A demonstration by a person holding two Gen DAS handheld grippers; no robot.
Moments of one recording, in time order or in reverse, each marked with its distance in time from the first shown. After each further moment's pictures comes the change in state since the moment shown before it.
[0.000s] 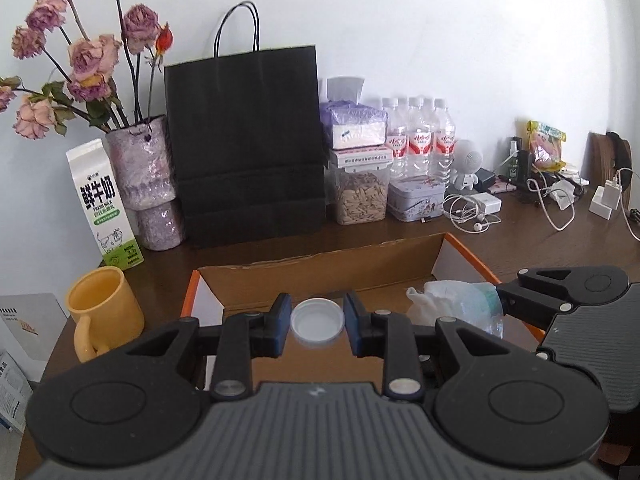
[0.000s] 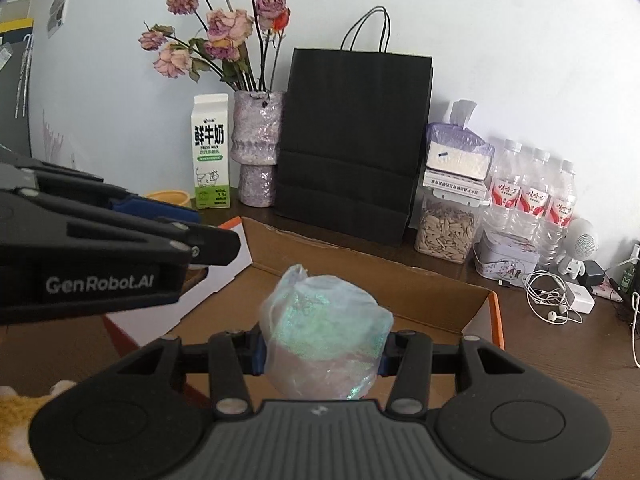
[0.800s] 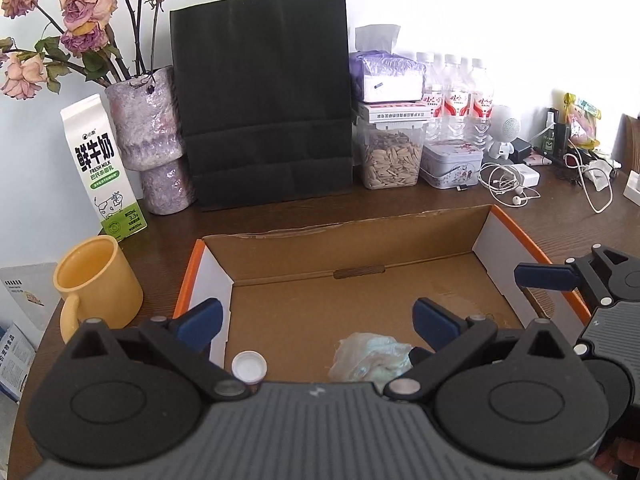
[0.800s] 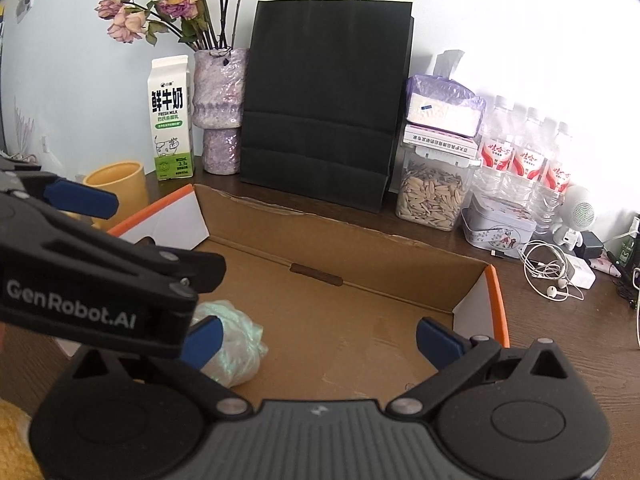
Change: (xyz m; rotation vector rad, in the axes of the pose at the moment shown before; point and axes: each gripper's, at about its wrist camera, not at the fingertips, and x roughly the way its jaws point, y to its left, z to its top) left arm 0.048 0.011 -0.003 -0.029 0.102 0.057; right arm 0.044 -0.020 -0.007 0.032 0.084 -0.055
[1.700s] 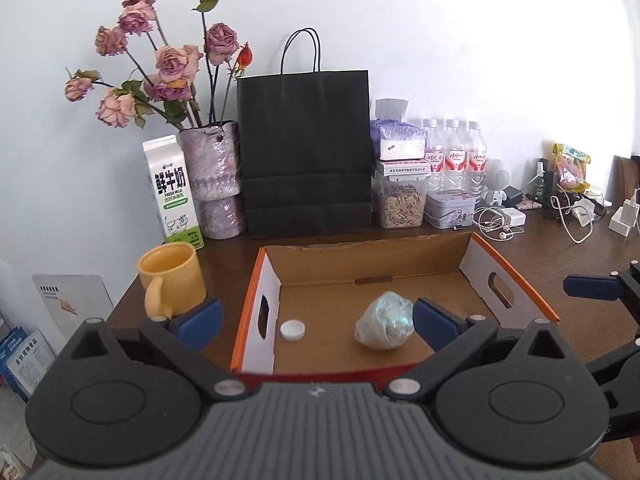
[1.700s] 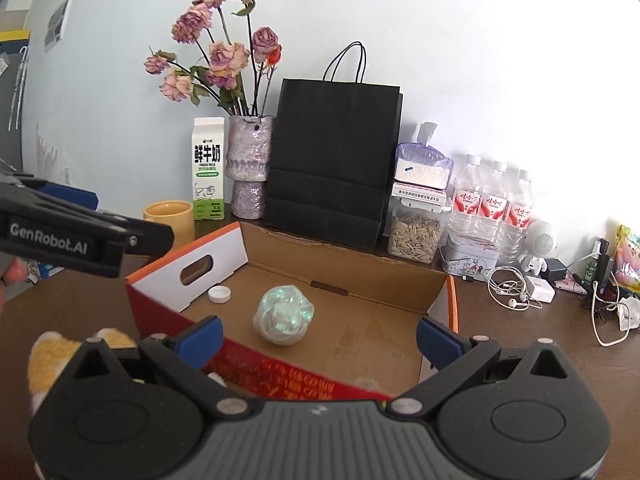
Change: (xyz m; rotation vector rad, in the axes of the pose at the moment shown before) left arm -0.133 0.015 -0.061 -0.051 -0.186 0.059; right arm -0.134 0.022 -0.054 -0.013 -0.184 0.002
